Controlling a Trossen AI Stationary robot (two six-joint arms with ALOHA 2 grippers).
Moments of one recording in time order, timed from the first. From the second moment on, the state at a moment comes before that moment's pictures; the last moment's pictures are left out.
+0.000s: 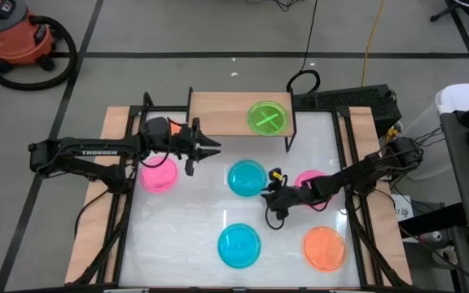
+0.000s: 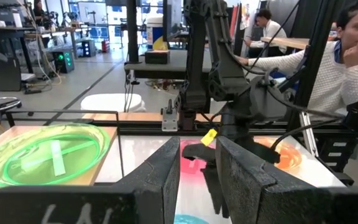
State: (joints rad) left arm 0.27 1.14 0.66 0.47 0.36 0.00; right arm 0.27 1.54 0.58 0.18 0.42 -0.32
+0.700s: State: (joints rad) left arm 0.27 1.14 0.66 0.46 0.35 0.00; right arm 0.22 1.69 0.59 0.19 0.49 -0.39
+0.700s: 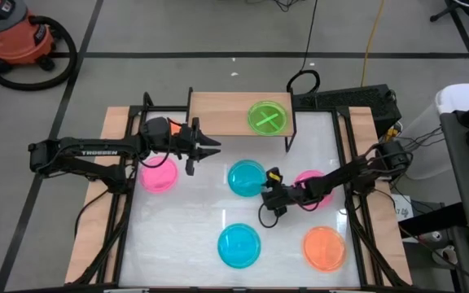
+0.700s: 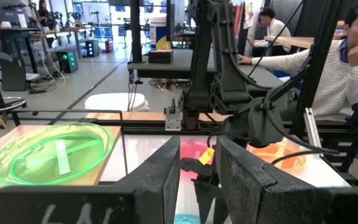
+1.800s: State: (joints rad) left arm 0.27 1.14 0.66 0.43 0.34 0.00; right arm 0.33 1.41 0.58 0.31 0.50 -0.41
